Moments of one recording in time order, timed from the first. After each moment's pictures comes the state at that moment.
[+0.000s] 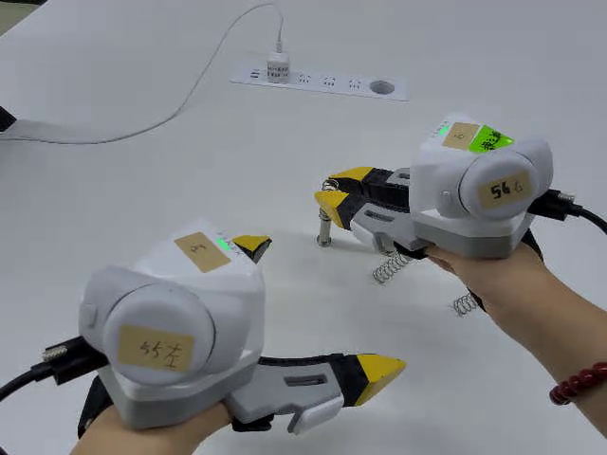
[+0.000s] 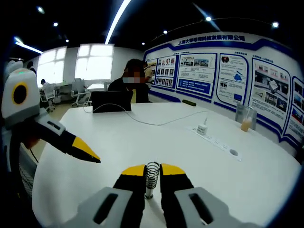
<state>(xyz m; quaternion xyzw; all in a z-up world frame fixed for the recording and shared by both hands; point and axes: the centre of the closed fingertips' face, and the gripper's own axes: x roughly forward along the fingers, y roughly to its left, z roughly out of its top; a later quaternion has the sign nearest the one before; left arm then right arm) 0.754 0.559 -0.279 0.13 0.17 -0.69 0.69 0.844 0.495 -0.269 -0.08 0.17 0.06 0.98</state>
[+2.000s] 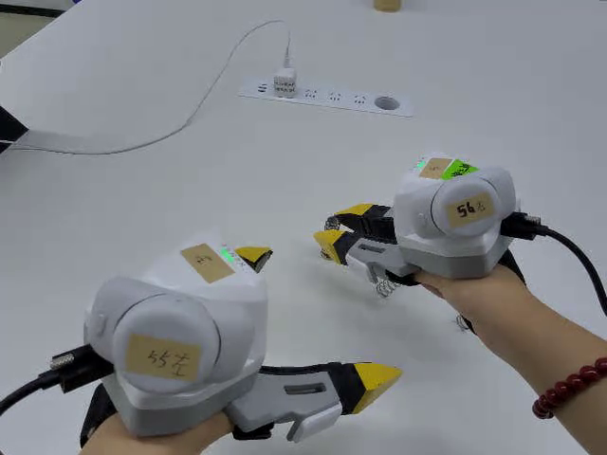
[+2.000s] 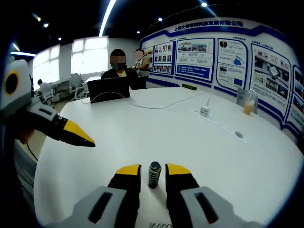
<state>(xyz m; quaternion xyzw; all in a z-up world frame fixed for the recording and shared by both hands) 0.758 0.561 -0.278 0.14 0.17 -0.69 0.69 0.840 0.495 -0.299 -0.04 0.23 0.06 0.97</state>
